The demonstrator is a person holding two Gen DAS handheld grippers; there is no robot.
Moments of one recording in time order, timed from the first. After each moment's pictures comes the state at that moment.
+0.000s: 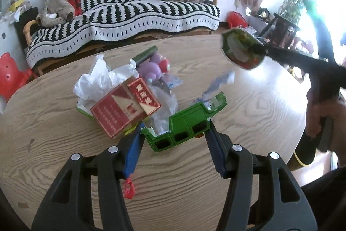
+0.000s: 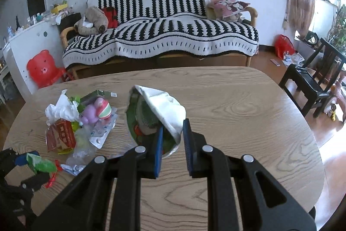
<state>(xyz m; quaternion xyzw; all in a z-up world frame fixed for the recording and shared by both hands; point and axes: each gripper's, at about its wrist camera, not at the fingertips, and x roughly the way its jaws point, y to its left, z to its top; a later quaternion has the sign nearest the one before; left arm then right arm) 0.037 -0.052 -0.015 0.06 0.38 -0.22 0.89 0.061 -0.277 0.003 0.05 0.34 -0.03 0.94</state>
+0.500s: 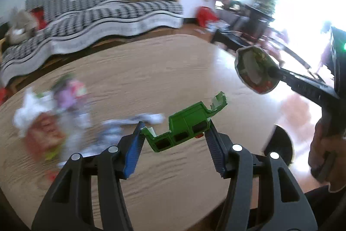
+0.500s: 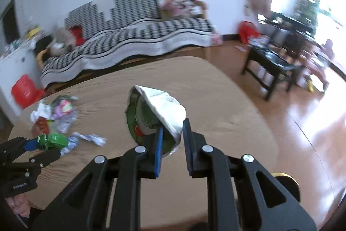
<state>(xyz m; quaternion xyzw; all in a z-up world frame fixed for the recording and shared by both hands) 0.013 -0.210 -0.003 0.08 0.38 -0.32 0.86 -0.080 -0.428 0.012 0.11 0.32 -0.14 0.93</state>
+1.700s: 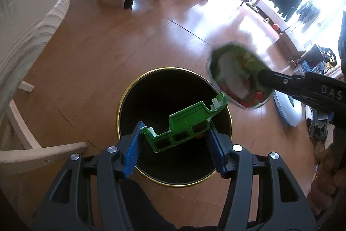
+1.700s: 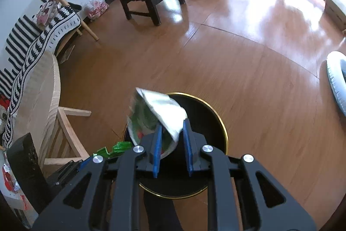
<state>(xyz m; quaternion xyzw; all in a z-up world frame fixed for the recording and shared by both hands) -0.121 -0.570 -0.189 0.16 0.52 -0.51 0.67 -0.312 -0.682 -0.147 0.36 0.40 -0.36 0.76</state>
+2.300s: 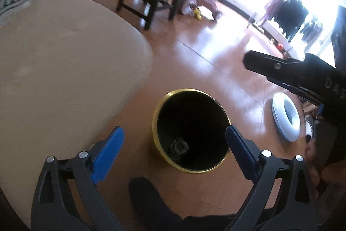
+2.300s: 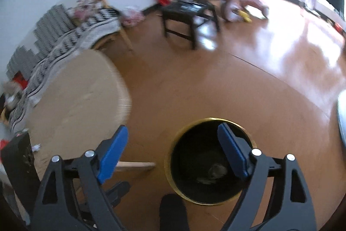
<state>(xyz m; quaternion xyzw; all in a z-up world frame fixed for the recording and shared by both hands) -0.086 -0.466 -0.101 0.11 0.47 -0.49 0.72 -0.242 -0.601 -0.058 0.28 0.35 -0.28 0.85</state>
